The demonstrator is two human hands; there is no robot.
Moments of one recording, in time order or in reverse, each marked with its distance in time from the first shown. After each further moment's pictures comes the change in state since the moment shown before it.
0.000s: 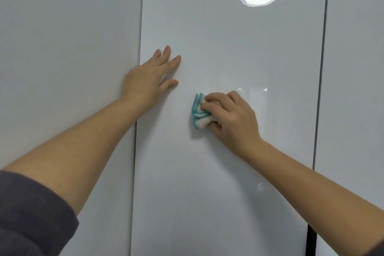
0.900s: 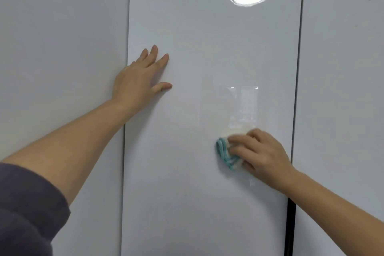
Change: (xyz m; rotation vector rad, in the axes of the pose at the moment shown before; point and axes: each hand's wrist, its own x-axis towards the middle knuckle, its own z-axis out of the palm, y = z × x) left_hand -0.003 0.008 0.006 0.074 -0.001 -0.043; right_hand -0.099 0.032 -0.064 -0.046 -0.189 -0.201
